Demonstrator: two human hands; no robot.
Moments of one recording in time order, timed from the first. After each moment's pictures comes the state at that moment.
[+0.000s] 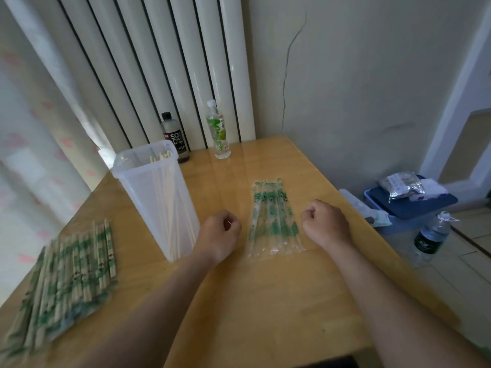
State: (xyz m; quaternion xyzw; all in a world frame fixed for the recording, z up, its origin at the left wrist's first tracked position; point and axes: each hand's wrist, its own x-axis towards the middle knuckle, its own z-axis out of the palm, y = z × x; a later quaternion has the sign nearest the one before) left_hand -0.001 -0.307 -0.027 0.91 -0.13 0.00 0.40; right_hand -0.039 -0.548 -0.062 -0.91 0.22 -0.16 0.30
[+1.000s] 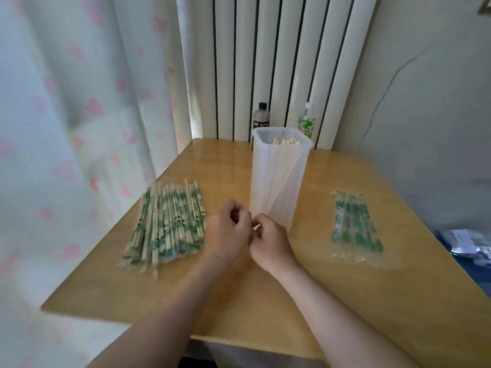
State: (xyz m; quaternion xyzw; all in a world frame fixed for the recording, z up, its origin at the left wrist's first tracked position) left_hand -0.037 -0.151 -0.033 0.82 -0.03 0.24 0.51; right_hand -0.046 -0.266 -0.043 -0.88 -0.05 -0.08 0.46
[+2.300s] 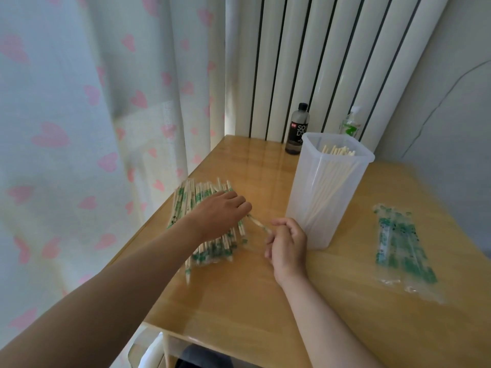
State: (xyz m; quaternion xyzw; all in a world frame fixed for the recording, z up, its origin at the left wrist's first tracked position) left_hand 0.034 -0.024 -0.028 0.90 -0.35 0.24 -0.10; right_hand -0.016 -0.205 -0.065 -0.70 0.09 -0.12 0.70
